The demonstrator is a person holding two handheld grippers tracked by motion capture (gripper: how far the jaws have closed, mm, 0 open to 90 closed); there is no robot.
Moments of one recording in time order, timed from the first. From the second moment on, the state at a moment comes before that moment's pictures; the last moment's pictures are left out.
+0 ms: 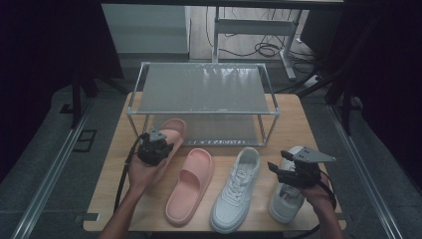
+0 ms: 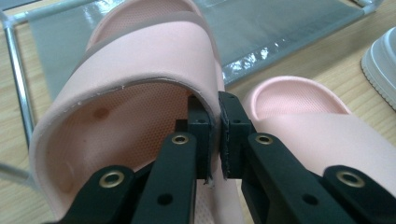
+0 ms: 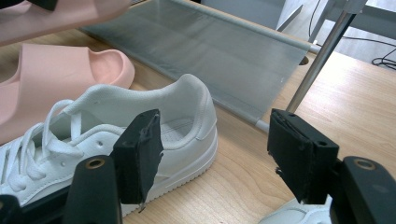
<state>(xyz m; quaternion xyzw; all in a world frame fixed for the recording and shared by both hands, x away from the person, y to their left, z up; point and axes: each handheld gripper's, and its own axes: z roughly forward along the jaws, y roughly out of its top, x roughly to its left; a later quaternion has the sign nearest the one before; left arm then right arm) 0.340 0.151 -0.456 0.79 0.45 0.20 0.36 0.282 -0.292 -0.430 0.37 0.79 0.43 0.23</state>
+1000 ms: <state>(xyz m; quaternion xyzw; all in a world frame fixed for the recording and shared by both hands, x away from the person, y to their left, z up) 0.380 0.131 -0.473 0.81 0.44 0.21 0.33 0.284 -0.292 -0.433 0.37 0.79 0.43 0.23</state>
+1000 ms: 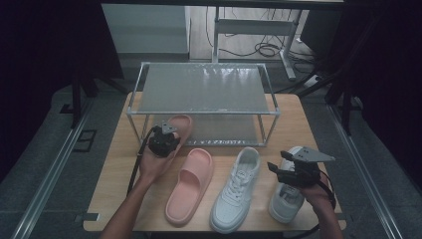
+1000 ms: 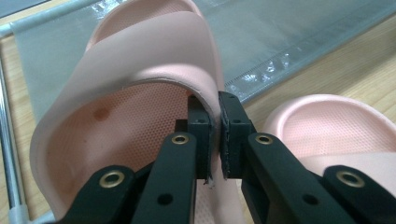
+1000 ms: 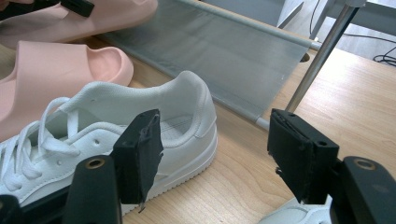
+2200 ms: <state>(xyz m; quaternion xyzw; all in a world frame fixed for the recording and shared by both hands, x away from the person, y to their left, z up) 0.412 0.101 -0.498 0.80 0.44 0.24 0.32 0.284 -0.292 -0.433 0.37 0.79 0.43 0.23</state>
